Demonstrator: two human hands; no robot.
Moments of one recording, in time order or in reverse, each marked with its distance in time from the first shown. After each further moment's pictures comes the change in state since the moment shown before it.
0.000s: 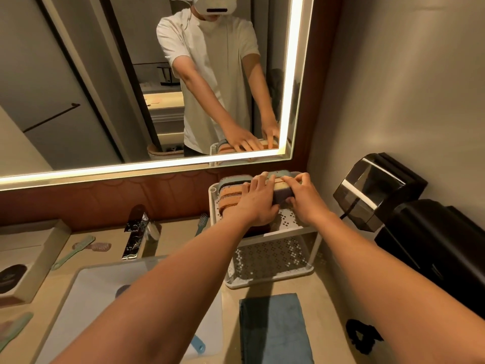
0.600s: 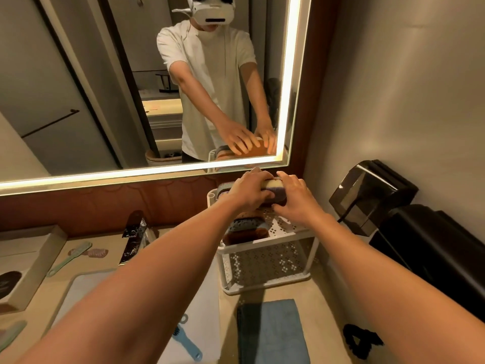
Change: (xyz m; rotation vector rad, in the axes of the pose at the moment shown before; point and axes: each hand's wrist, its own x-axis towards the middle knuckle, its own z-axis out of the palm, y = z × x) left_hand 0.009 -0.010 -0.048 -0.238 0.106 0.026; right_hand 0.001 -0.015 -0.007 -0.015 0.041 -0.086
